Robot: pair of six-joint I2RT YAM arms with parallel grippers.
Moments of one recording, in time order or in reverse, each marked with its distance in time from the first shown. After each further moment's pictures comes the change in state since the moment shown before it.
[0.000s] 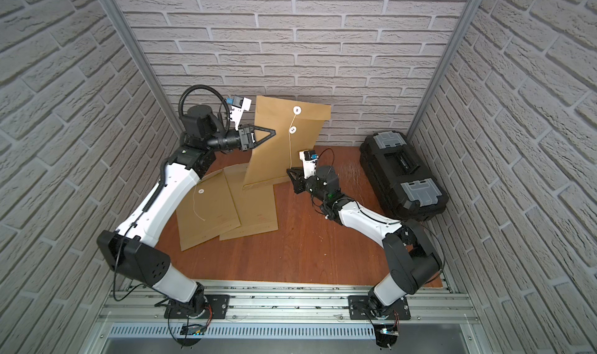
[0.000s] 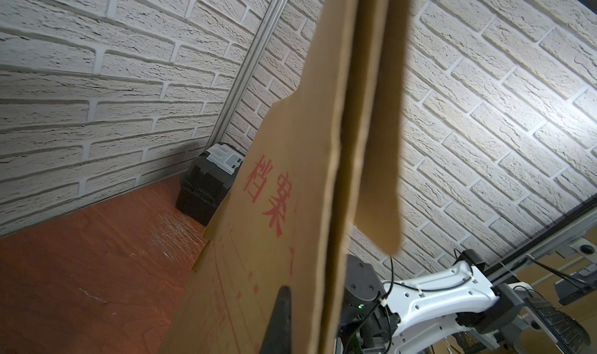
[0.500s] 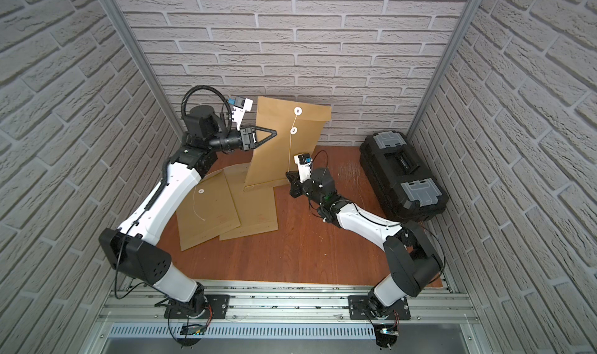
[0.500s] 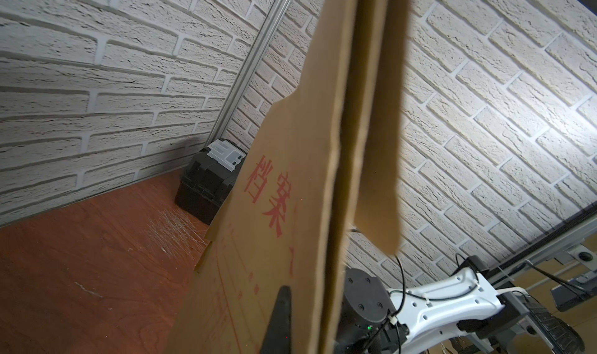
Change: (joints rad) left arm 0.000 0.010 0.000 0.001 -0.006 -0.027; right arm 0.039 -0.027 -0.012 -0.076 0.070 -0.087
